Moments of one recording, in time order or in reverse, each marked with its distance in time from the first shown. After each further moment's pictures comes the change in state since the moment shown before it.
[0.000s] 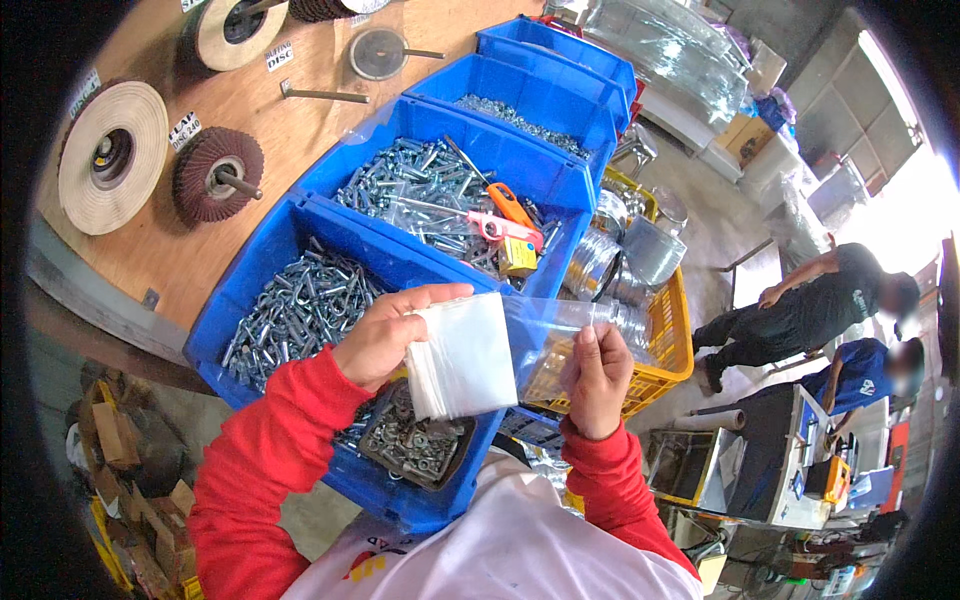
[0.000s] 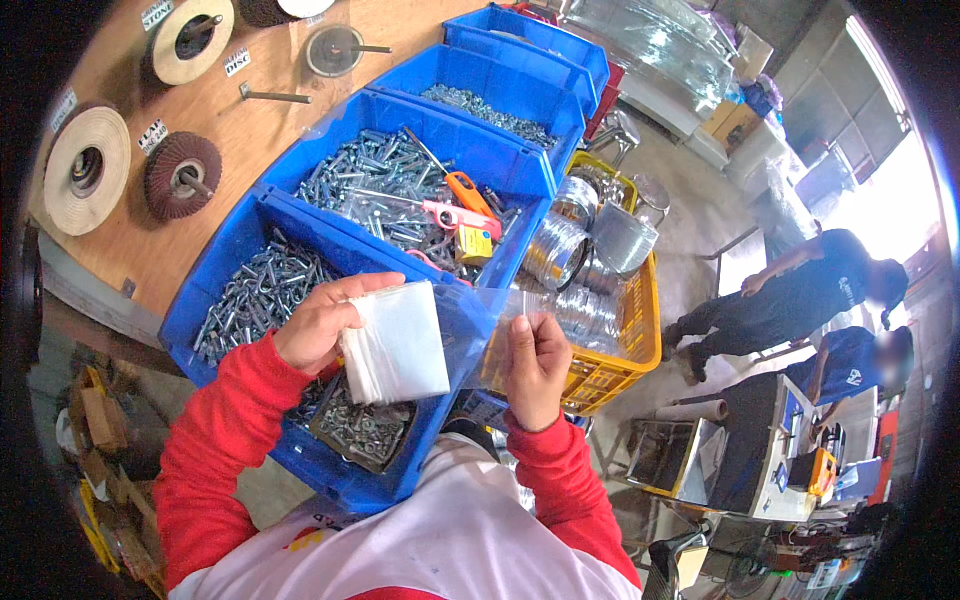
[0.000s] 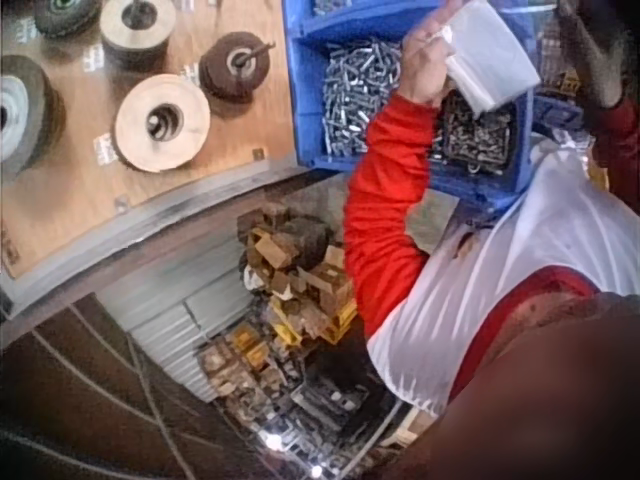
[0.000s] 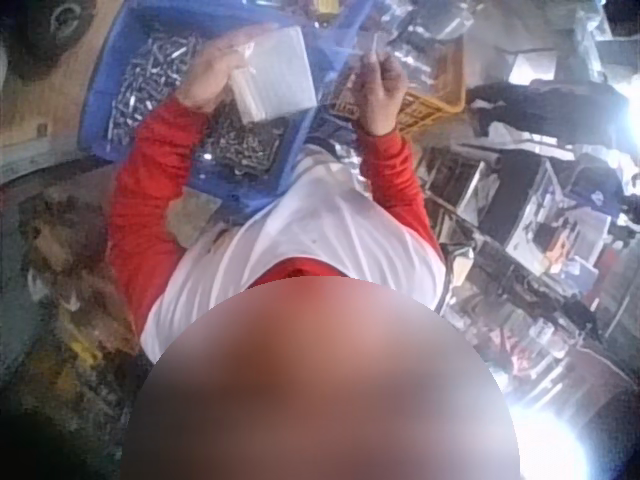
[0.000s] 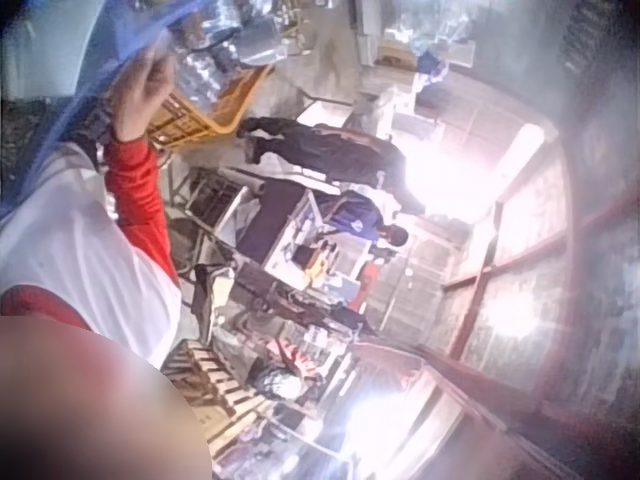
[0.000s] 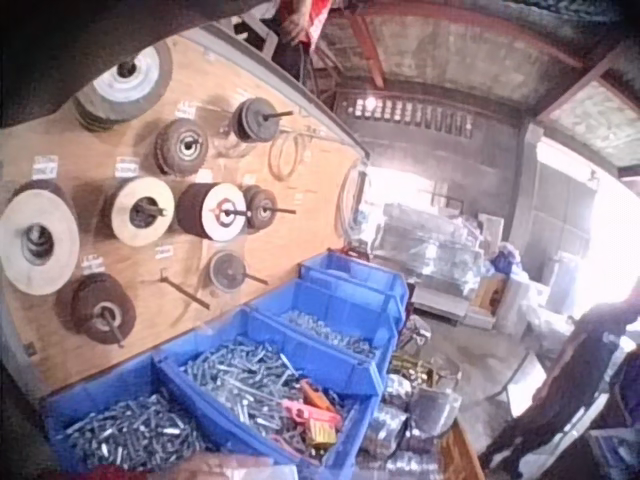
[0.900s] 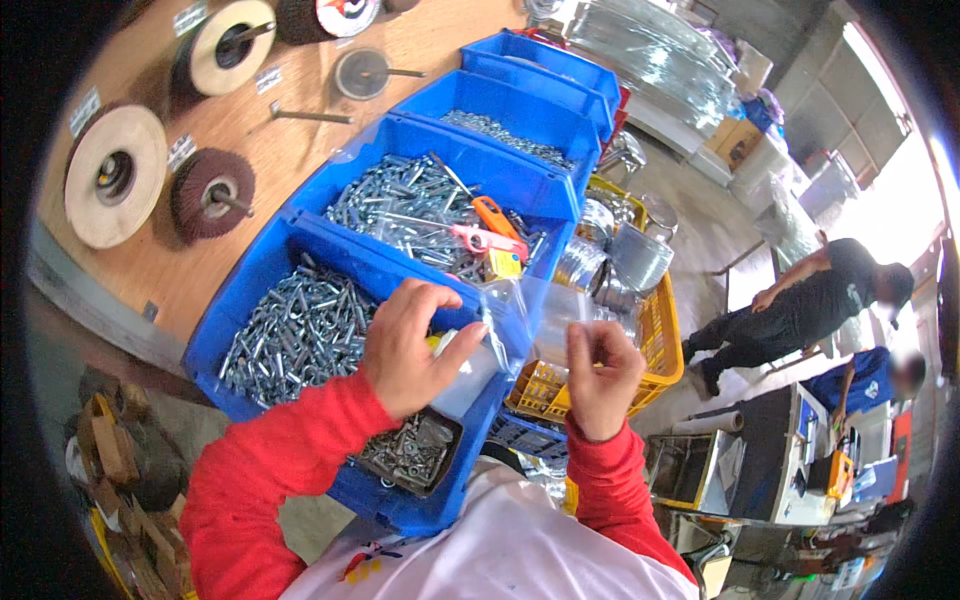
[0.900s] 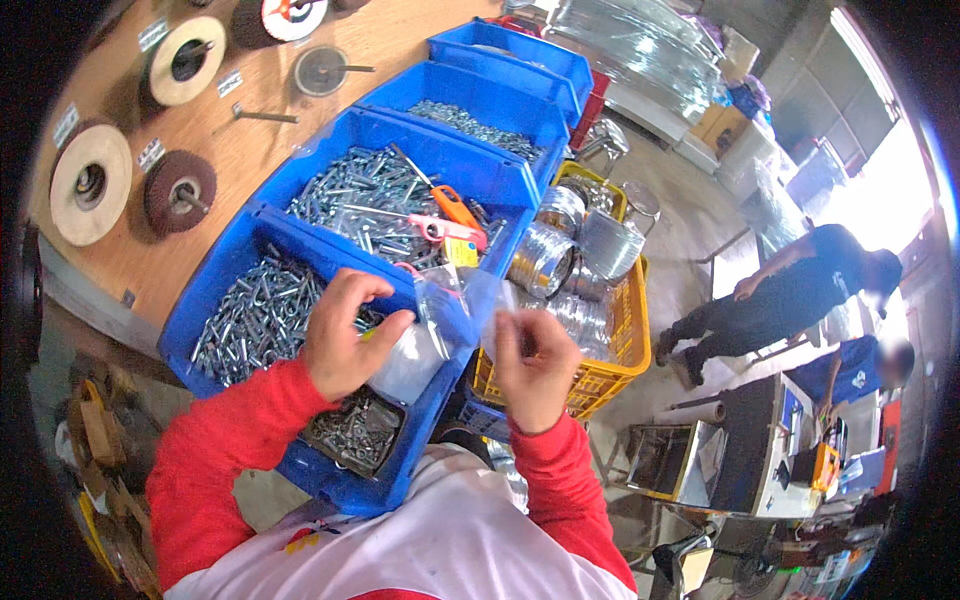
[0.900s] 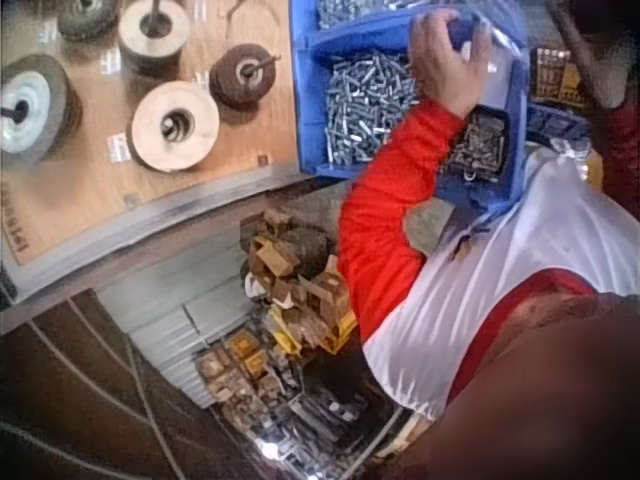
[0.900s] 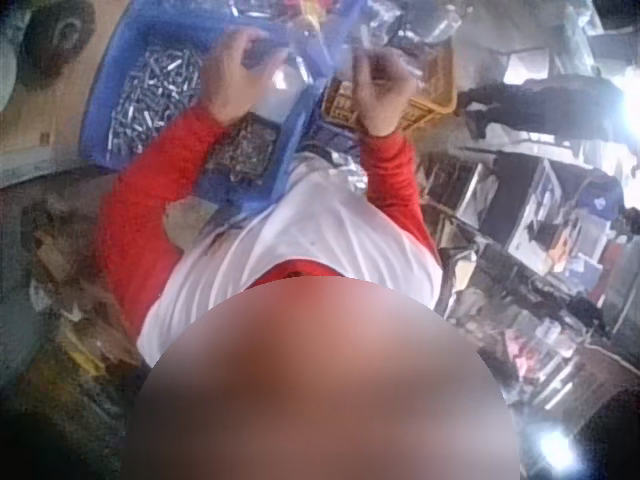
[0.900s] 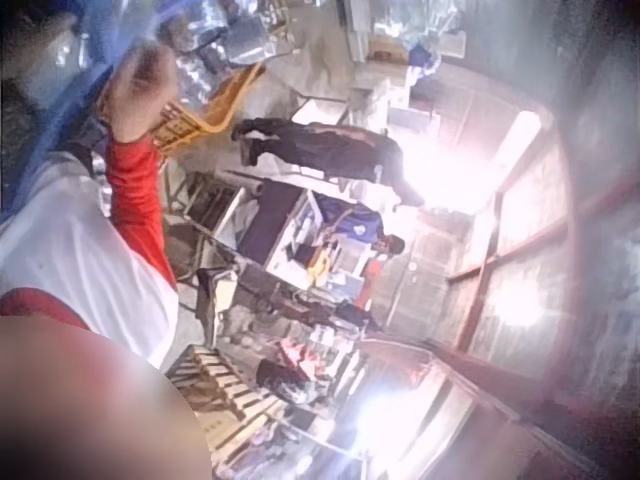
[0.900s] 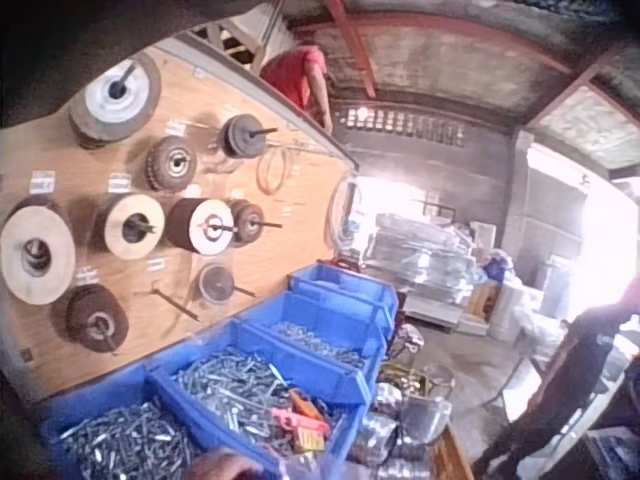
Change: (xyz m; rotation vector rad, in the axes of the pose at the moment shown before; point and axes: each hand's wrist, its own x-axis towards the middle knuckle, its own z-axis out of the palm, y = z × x) left_hand 0.013 -0.017 0.034 1.222 0.406 0.806; right_hand 0.006 -0.035 -0.002 -0.603 0.147 -0.344
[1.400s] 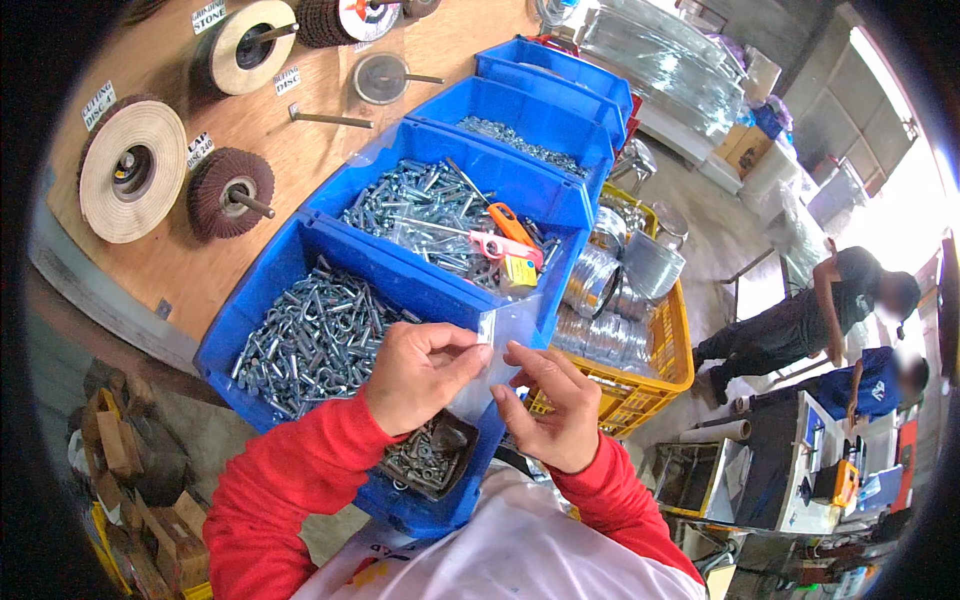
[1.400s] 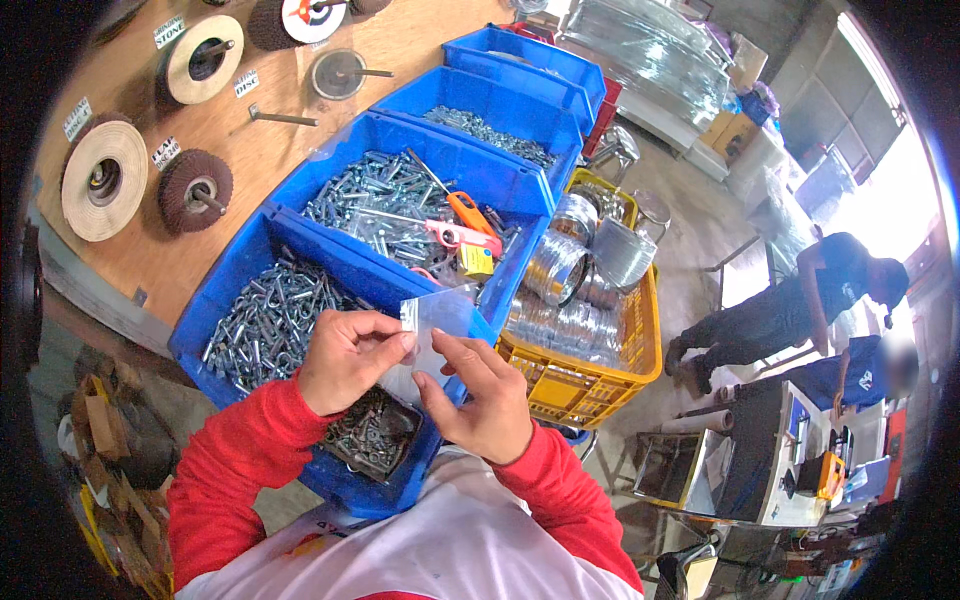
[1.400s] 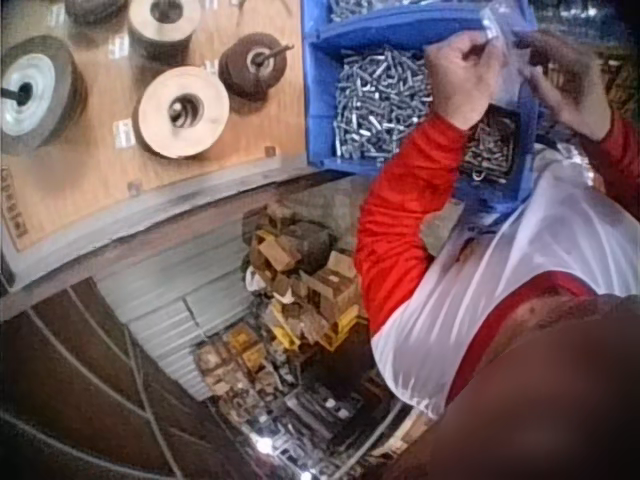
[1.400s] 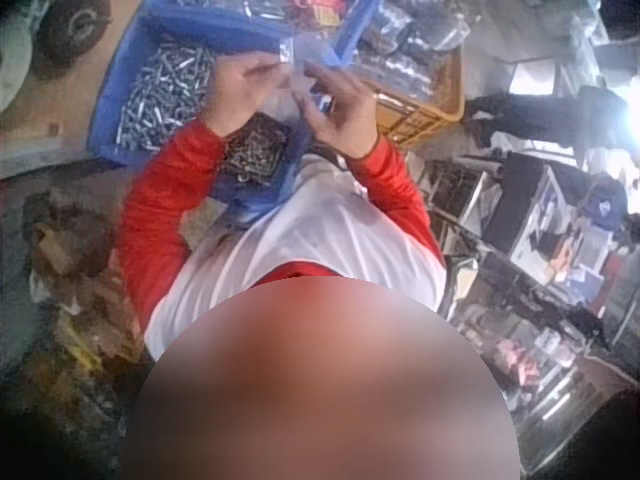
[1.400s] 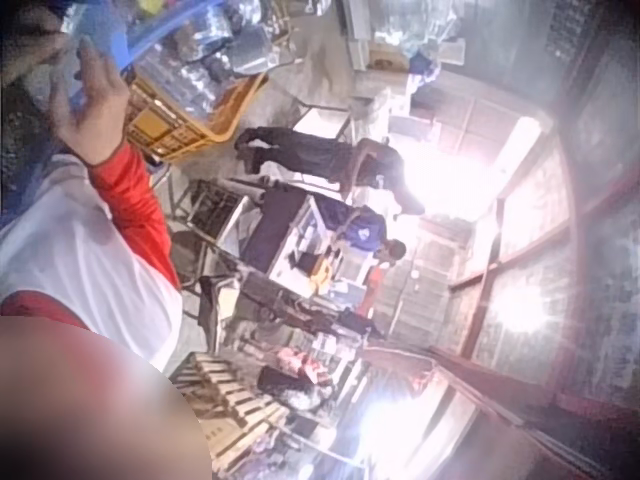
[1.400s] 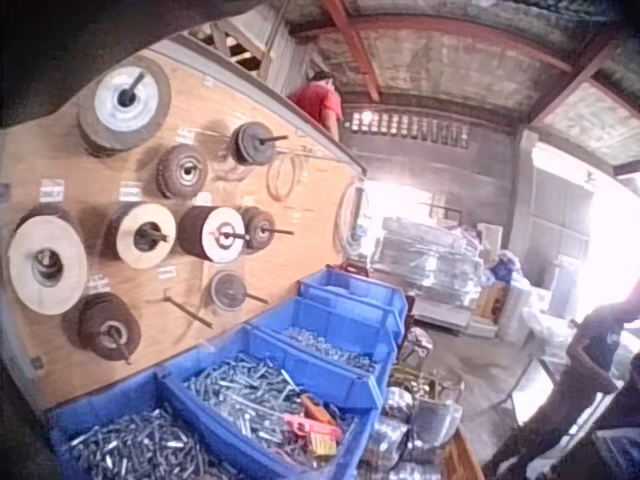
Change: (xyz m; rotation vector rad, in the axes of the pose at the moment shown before) left_hand -0.006 0.026 -0.025 -0.644 -0.205 -0.473; right_hand -0.023 -0.039 0.022 0.084 -0.404 -0.255
